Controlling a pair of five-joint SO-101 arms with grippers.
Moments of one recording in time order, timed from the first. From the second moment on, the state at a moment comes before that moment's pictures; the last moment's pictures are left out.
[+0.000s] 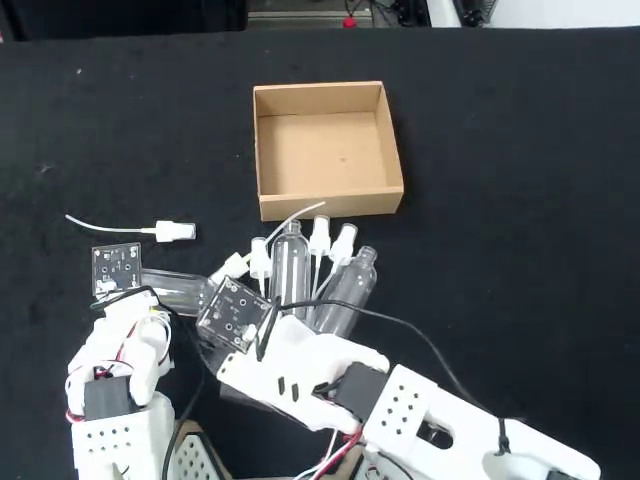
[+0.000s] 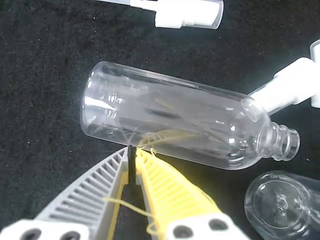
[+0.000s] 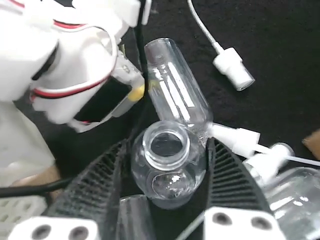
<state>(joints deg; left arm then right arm) -14.9 -104.0 96.1 66.8 -4.9 -58.3 -58.3 76.7 27.3 4.7</state>
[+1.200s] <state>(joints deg) -14.9 -104.0 96.1 66.8 -4.9 1.6 -67.3 51.3 78.3 17.4</state>
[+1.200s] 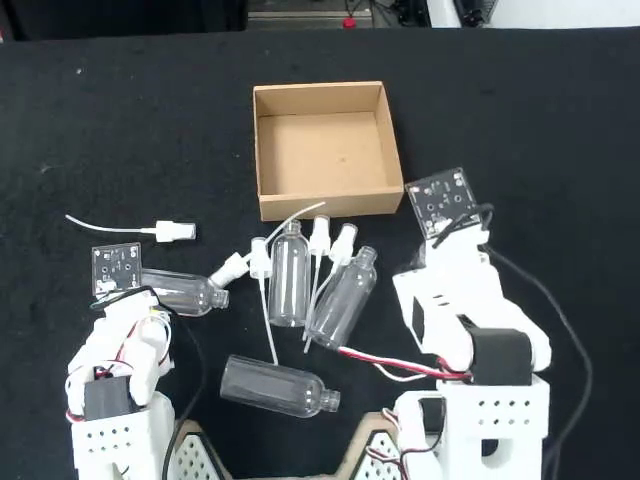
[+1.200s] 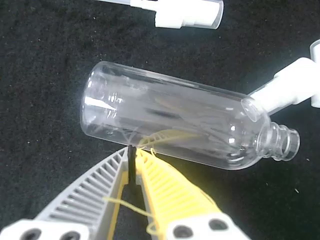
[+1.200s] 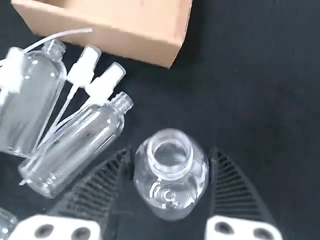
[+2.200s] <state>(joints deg) -26.8 -104.5 78.8 55.9 -31.0 2.4 -67.6 53.6 76.7 17.7</state>
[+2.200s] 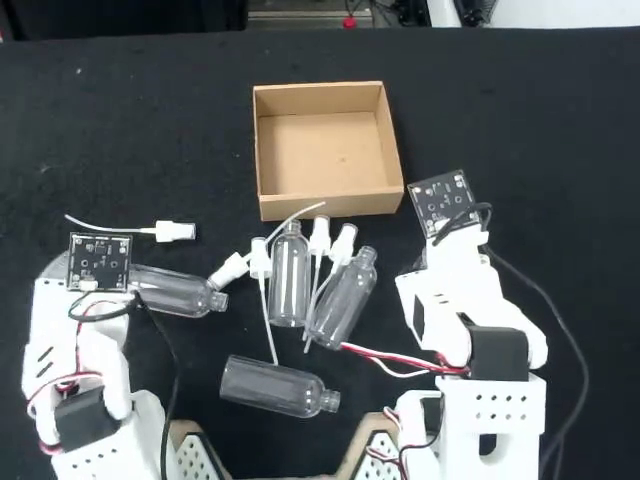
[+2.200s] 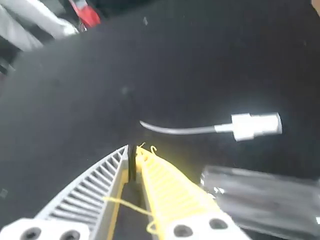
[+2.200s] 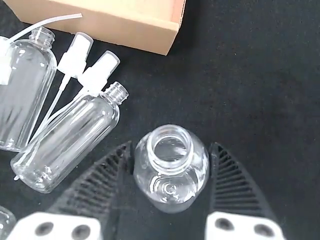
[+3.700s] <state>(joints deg) -14.4 17.4 -6.7 77.0 -71.3 2.4 -67.6 59.1 71.5 13.7</state>
